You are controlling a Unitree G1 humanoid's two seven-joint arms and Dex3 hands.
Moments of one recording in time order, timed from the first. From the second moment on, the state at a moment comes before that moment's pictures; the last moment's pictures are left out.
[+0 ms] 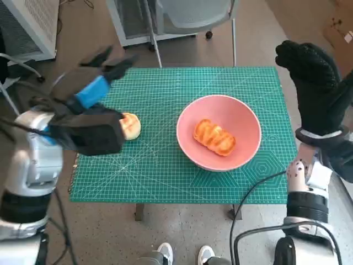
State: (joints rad) left arm -0.65 0.68 -0.09 -0.01 0.57 0.20 -0.52; right arm -0.76 -0.23 -0.29 0.66 0.43 -0.67 0.64
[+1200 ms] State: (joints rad) left arm -0.87 0.55 -0.37 0.73 0.66 0.14 -0.39; right arm -0.78 -0.23 -0.30 0.70 0.45 -0.64 0.68
